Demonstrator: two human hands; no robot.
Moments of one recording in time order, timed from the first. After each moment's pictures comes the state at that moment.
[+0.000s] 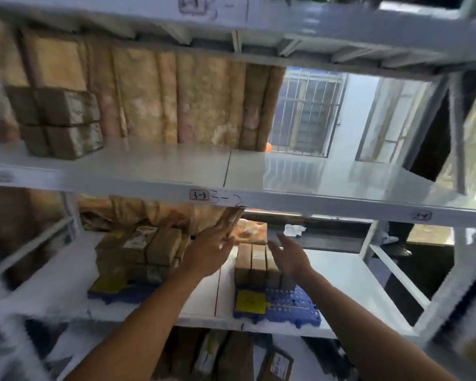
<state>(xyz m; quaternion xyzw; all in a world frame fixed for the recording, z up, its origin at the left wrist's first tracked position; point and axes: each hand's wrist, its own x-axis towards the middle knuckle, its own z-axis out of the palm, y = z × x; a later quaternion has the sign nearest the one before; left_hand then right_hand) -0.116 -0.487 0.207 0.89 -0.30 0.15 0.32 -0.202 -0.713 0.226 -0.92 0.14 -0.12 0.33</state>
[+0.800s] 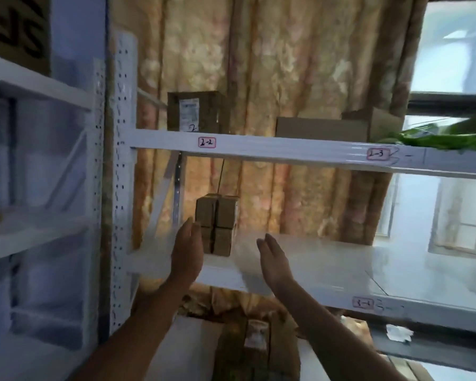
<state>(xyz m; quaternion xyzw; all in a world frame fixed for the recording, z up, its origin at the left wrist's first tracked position) 0.005 -0.085 0.402 0.69 -0.10 0.27 0.66 -0.053 -0.287 0.401 -0.79 0.00 -0.21 0.57</state>
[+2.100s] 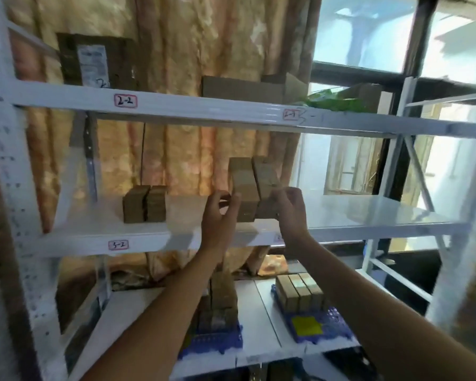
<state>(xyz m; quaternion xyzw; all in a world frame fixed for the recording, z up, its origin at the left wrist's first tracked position) -0.104 -0.244 0.408 0.61 -0.32 0.17 0.71 -0.185 -0.383 0.435 -0.67 0.08 -0.43 0.59</state>
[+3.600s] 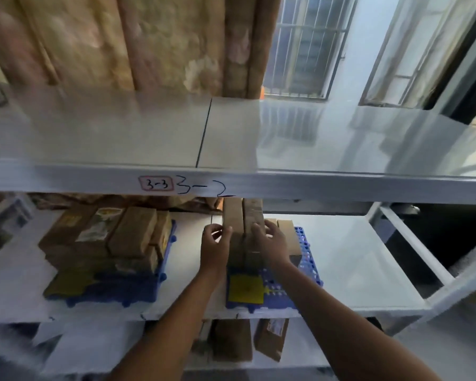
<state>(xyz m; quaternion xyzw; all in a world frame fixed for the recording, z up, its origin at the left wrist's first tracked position) -0.039 -0.592 0.089 0.71 0.00 -0.04 0.70 -0.092 -0.728 0.119 -0.75 0.24 -0.15 0.60</state>
